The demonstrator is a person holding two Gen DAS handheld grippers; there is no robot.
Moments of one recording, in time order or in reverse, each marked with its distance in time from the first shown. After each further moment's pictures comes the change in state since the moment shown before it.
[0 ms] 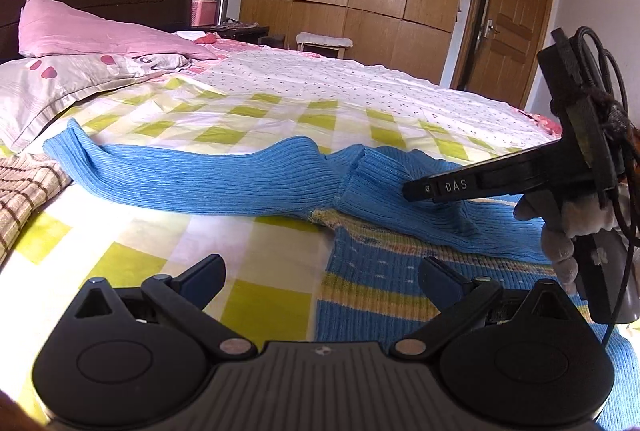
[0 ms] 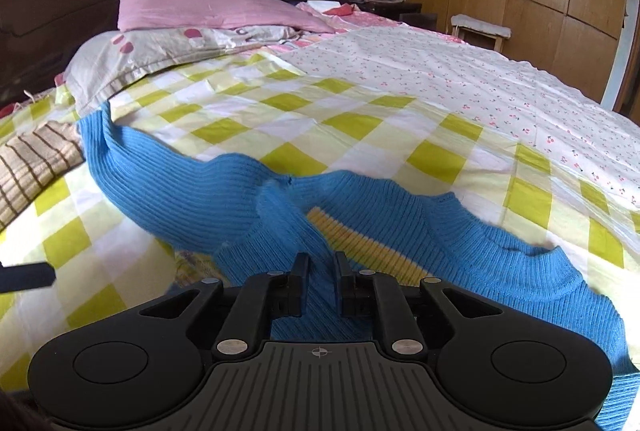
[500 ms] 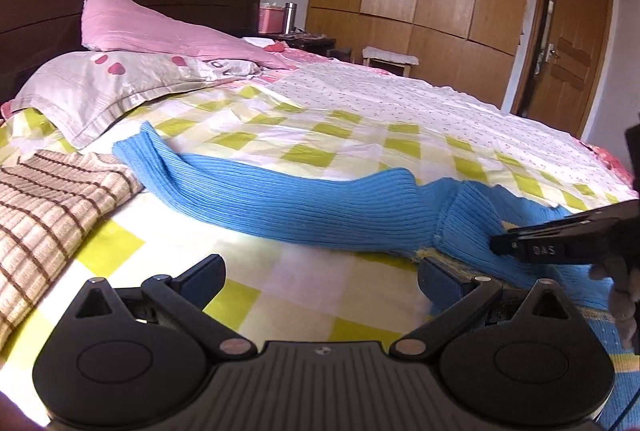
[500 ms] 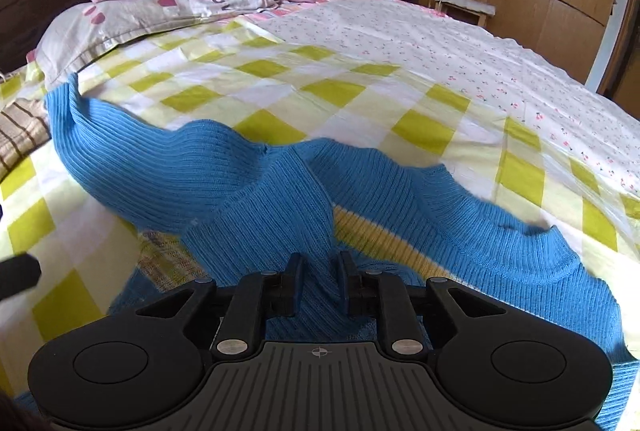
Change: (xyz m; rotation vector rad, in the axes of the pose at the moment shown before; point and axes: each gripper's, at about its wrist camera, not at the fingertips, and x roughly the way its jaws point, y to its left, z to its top) left arm 0.008 0.050 0.017 -0.084 -0.052 0.185; right arm 0.010 0.005 -0.004 0.001 0.029 -0.048
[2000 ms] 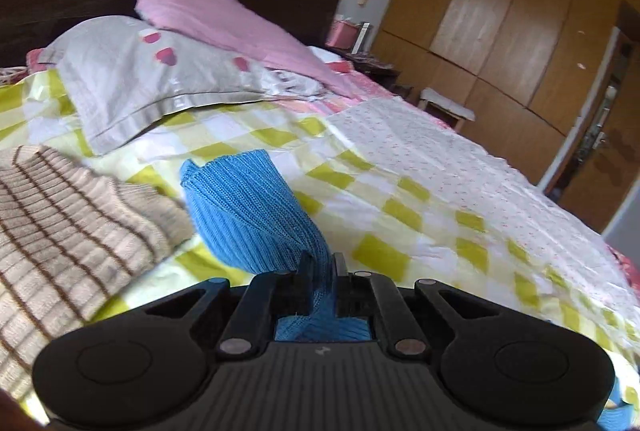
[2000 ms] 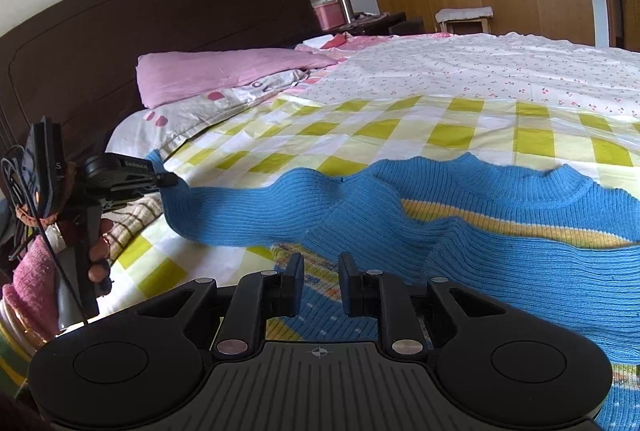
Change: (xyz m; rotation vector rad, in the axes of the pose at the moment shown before) left arm 0.060 0.058 0.074 -0.264 -0.034 -0.024; right arm -0.089 -0.002 -0.043 0.279 -0.175 0.224
